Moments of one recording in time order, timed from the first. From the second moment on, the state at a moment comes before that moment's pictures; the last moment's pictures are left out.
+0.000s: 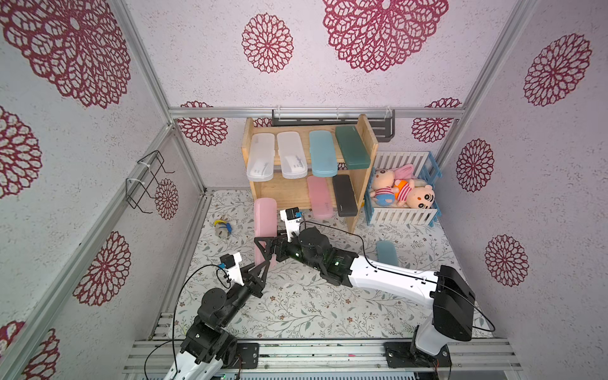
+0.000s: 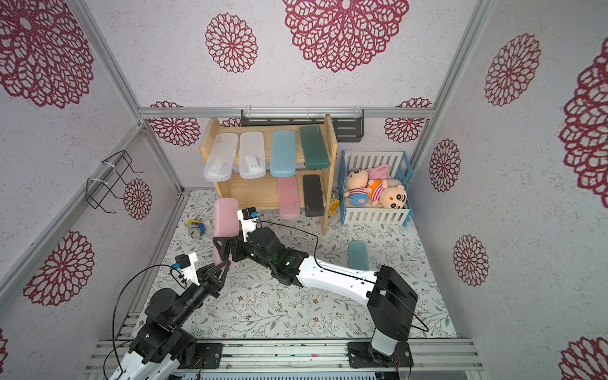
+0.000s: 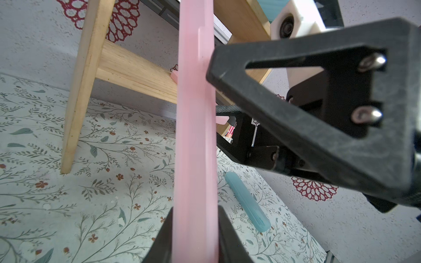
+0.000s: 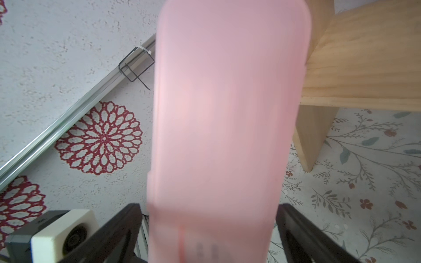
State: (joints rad) left arm -0.48 0.21 0.23 -0.03 0.06 -0.56; right arm 1.06 1.69 1.33 0.18 0.08 0.59
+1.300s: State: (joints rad) left arm -0.49 0.13 0.24 -0.14 -0.07 -0.54; right arm 0.86 1.28 0.64 -0.27 0.18 0.65
